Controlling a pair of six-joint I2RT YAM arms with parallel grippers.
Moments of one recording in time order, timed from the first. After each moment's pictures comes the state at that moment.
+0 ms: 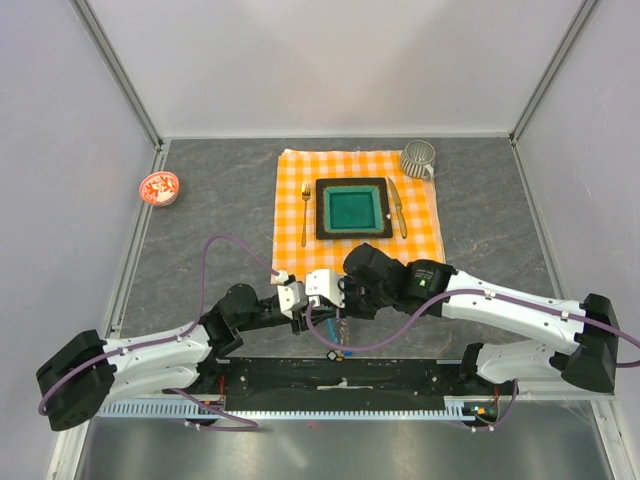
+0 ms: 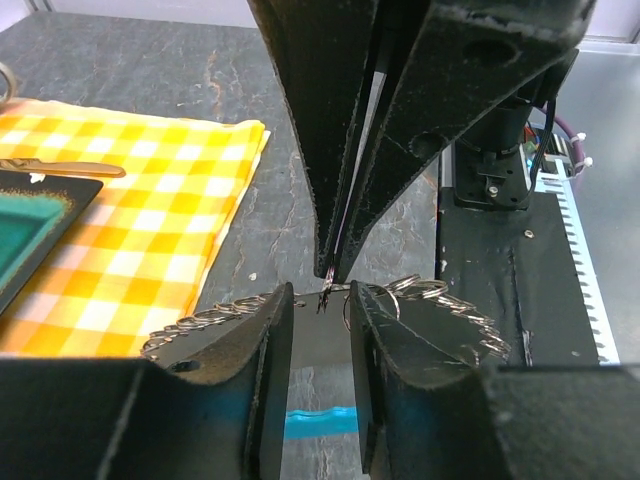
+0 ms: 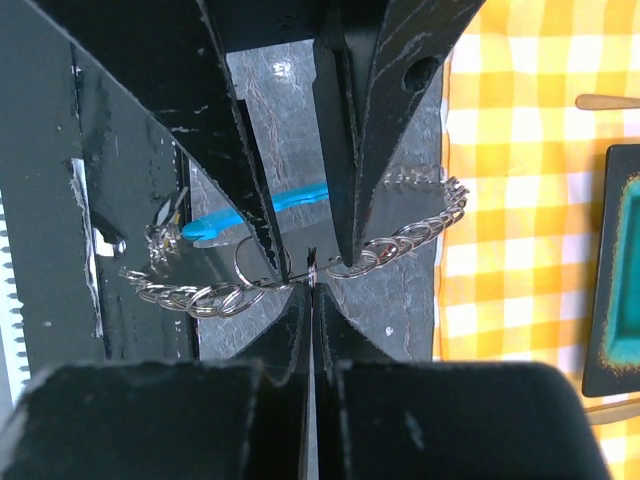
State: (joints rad) left arm -0.97 0.92 0.18 0.73 0.41 0.03; right arm 1.14 1.24 1.05 -0.65 -0.16 -0.41
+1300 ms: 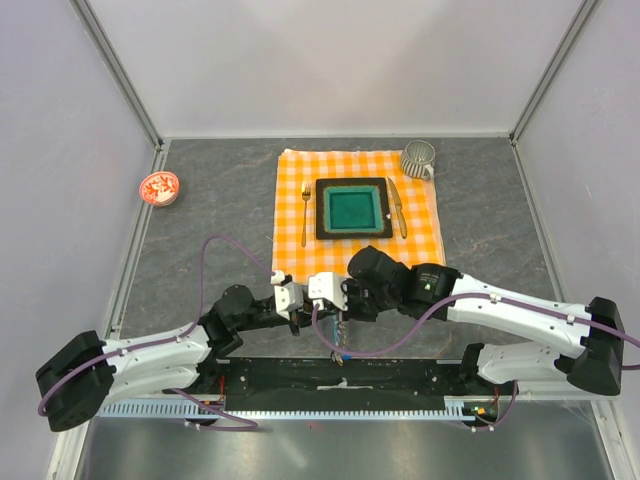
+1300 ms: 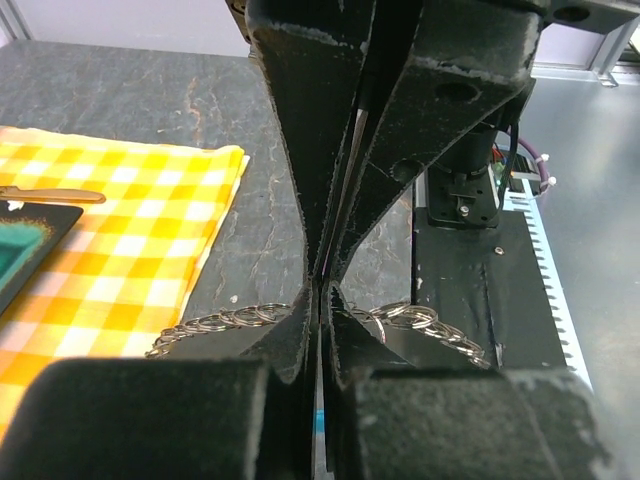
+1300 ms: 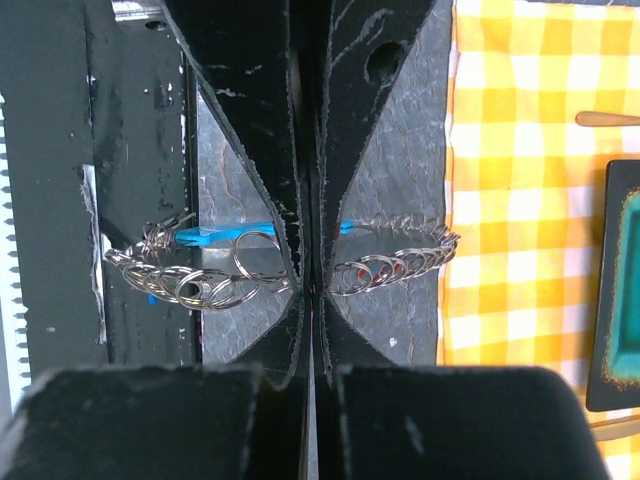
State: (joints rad) left arm -0.97 0.91 0.17 0.80 0.45 -0.01; right arm 1.14 1.20 1.01 -0.62 -0.18 -0.41
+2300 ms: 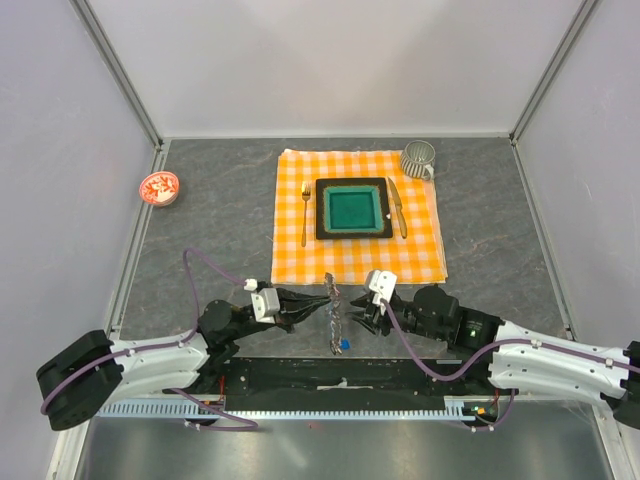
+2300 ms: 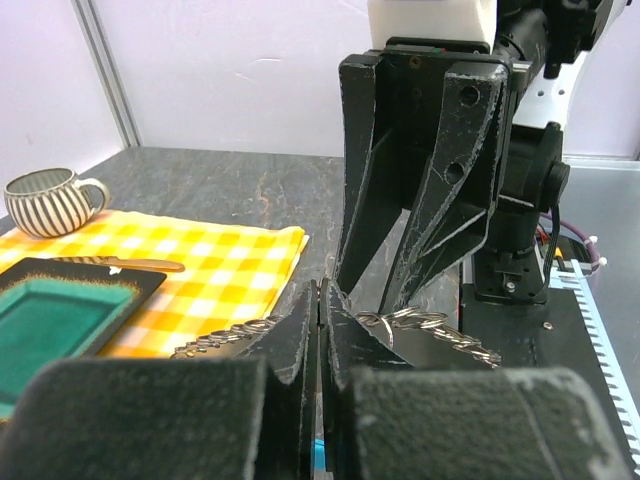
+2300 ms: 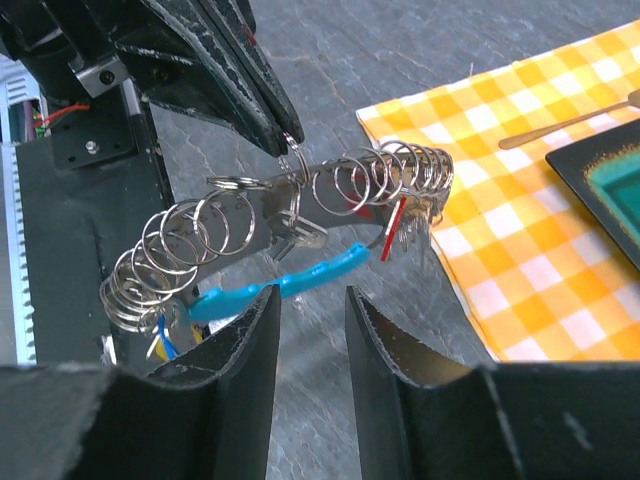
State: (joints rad) left arm -0.97 0.92 0.04 1.18 0.33 -0.02; right arm 1.15 0.72 0.41 0.06 -0.04 -0.02
